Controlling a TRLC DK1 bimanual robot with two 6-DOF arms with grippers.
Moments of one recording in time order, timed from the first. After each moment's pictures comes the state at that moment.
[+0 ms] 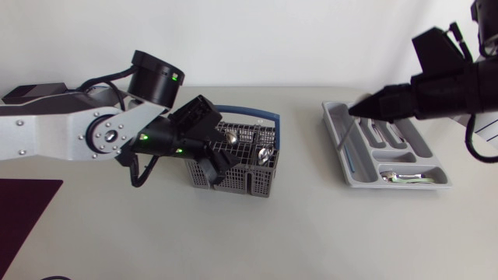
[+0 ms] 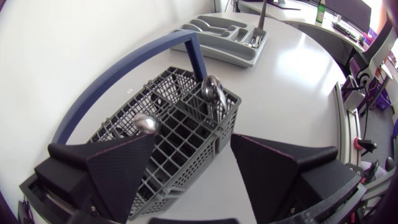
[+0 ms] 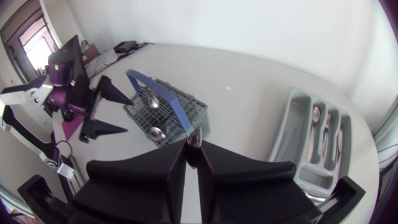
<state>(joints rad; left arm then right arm) -0.55 1.52 0.99 -0.22 0.26 0.44 0.08 1.19 1.11 -0.70 -0.50 -0.17</state>
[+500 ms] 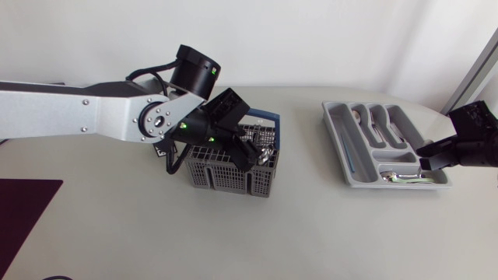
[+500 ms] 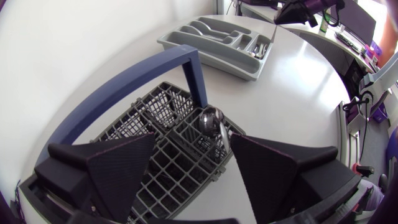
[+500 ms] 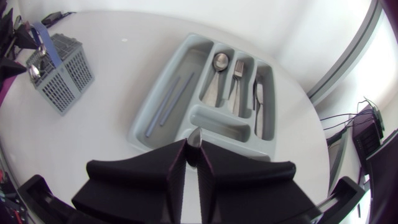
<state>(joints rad) -0.61 1.70 1.16 -0.21 0.23 0.33 -0.42 1.29 0.83 -0.42 -0.34 -0.61</state>
